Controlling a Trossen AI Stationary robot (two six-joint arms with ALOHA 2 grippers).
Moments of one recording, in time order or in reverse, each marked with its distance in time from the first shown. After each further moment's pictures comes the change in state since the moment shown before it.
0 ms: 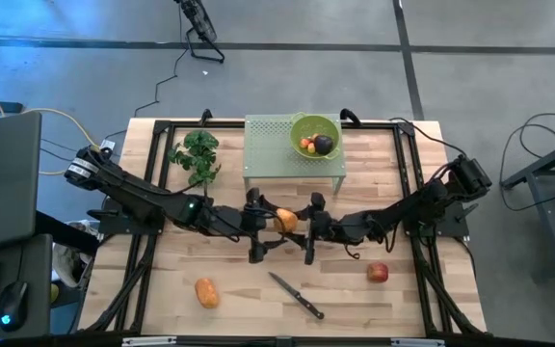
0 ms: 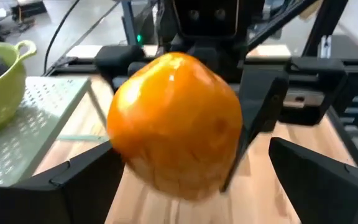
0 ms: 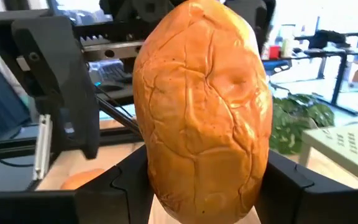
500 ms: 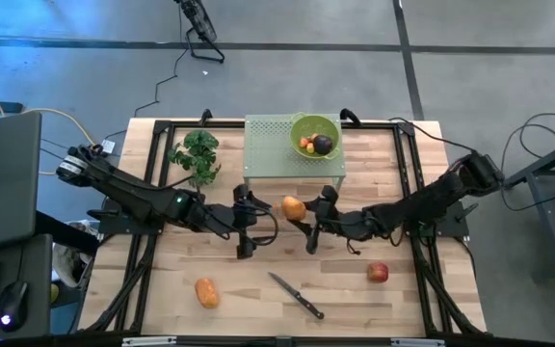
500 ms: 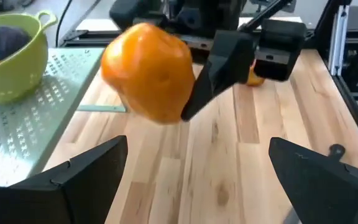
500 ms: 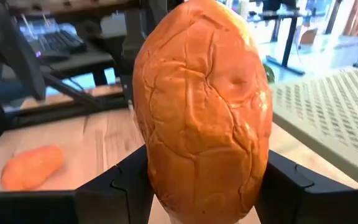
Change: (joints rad) left arm -0.002 -0.081 0.002 -0.216 -0.027 -0.058; right arm -0.002 -0.132 0.000 -0.357 0.143 0.134
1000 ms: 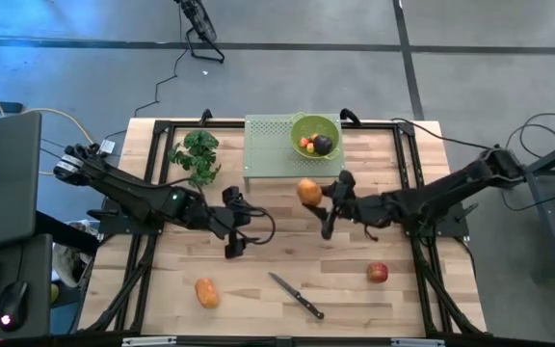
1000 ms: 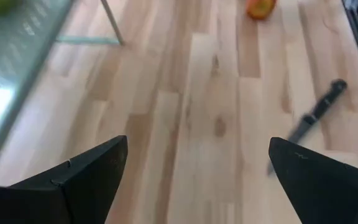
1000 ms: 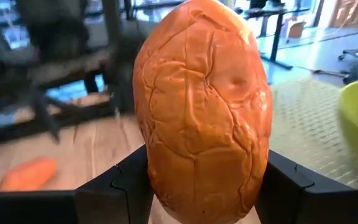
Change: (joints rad) left arm 0.001 -0.034 -0.001 -0.271 0.081 -0.119; right arm -0.037 -0.249 -0.001 -0.258 0.003 0.031
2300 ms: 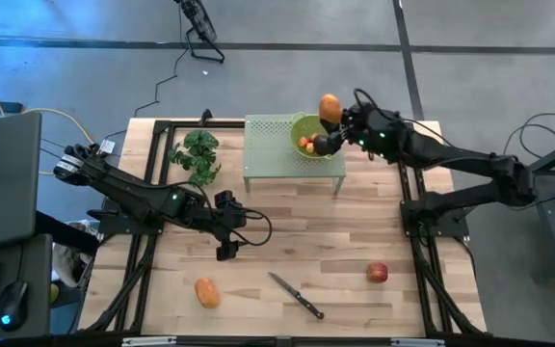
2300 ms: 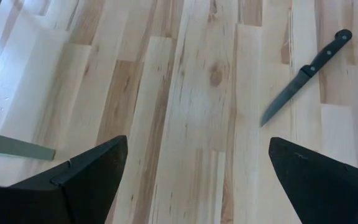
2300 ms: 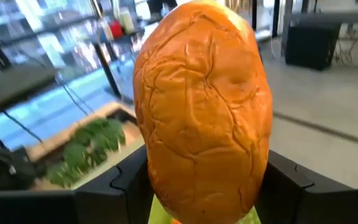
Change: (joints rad) left arm 0.000 0.000 0.000 -0.169 0.094 -0.094; right arm -0.656 -0.094 0.265 -0.389 -0.285 0.060
